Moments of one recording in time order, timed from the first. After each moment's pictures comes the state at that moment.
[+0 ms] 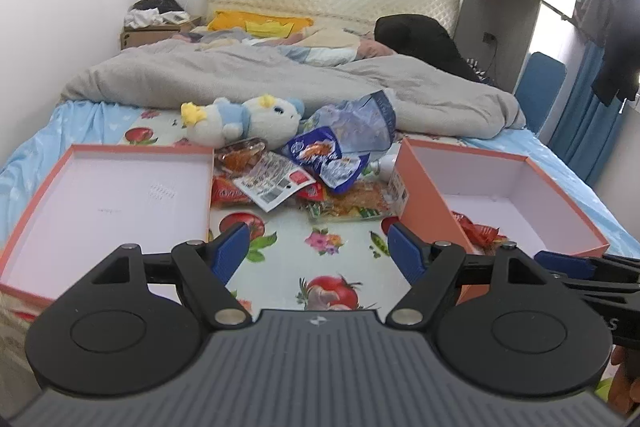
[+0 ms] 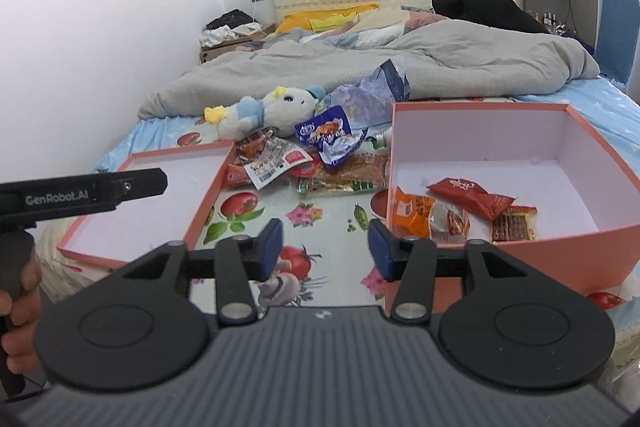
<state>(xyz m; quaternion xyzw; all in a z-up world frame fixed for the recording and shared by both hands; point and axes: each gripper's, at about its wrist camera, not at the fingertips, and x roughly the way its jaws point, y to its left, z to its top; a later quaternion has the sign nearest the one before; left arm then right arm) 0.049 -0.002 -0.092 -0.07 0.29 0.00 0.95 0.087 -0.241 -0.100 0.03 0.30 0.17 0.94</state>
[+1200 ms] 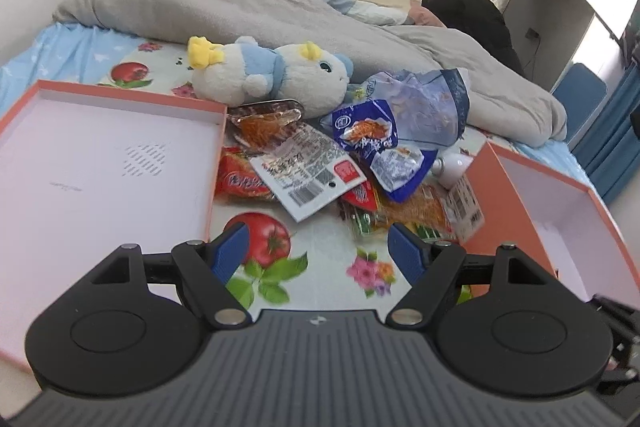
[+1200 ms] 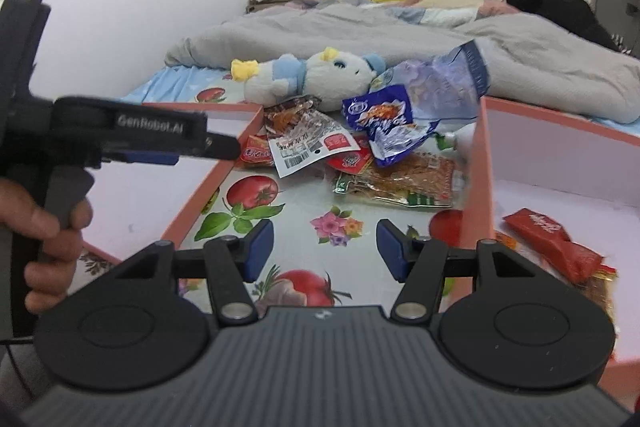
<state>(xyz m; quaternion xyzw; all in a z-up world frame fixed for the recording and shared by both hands) 0.221 0.073 -0.172 -0.16 0.36 0.02 0.92 0.197 -0.168 -0.156 -0.05 0.33 0.25 0.91</state>
